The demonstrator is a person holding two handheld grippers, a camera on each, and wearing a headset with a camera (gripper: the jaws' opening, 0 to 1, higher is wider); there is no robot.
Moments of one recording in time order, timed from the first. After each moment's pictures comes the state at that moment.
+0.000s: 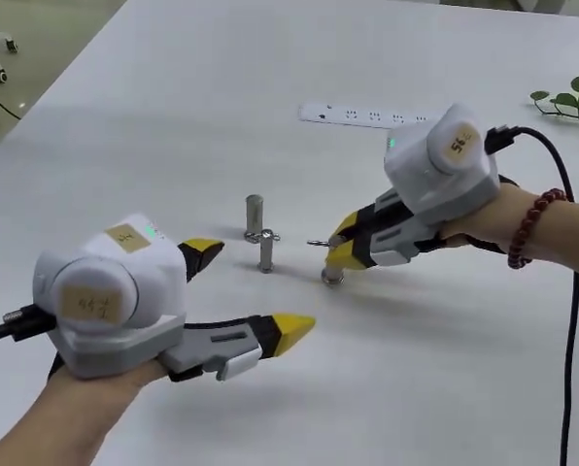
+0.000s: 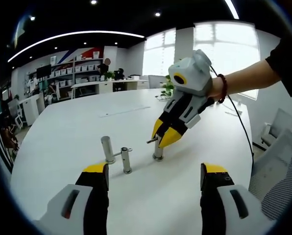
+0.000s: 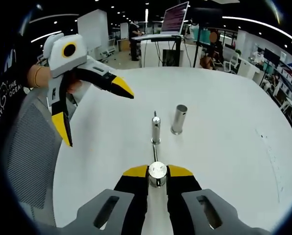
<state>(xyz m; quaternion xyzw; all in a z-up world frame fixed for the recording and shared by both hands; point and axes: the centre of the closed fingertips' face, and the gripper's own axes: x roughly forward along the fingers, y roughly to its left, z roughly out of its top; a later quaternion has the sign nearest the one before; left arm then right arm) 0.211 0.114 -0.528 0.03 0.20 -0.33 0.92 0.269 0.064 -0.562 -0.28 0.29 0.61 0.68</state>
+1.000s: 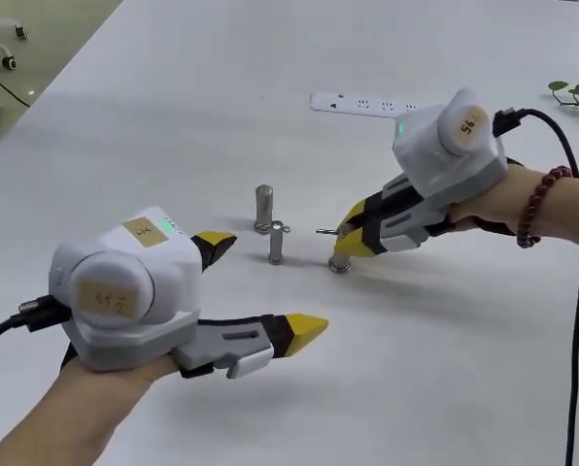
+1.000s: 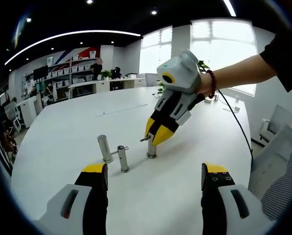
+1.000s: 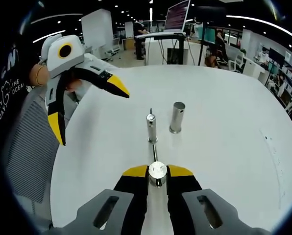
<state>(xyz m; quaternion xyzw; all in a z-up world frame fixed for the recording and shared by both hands) 0.208 0.110 -0.533 0.04 0.21 -0.34 0.91 0.276 0.064 -0.569 -0.28 0.30 0.63 0.66</state>
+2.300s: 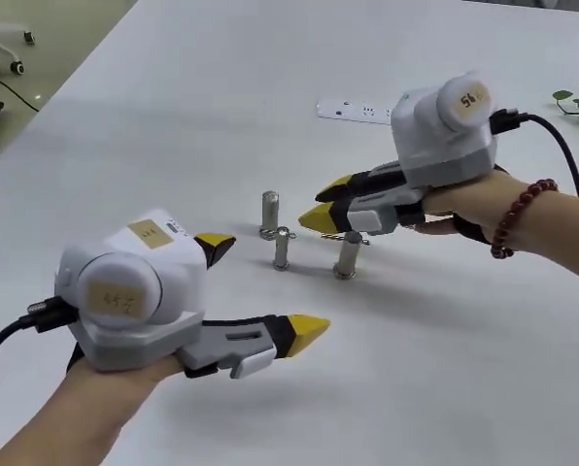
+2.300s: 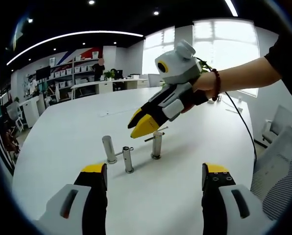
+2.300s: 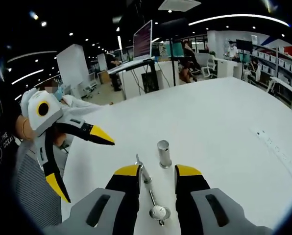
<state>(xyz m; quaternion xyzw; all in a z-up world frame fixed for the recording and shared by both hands) 0.212 0.116 -0.531 0.04 0.20 -0.33 0.92 0.303 0.112 -0.535 -0.13 0.28 0.57 0.76</state>
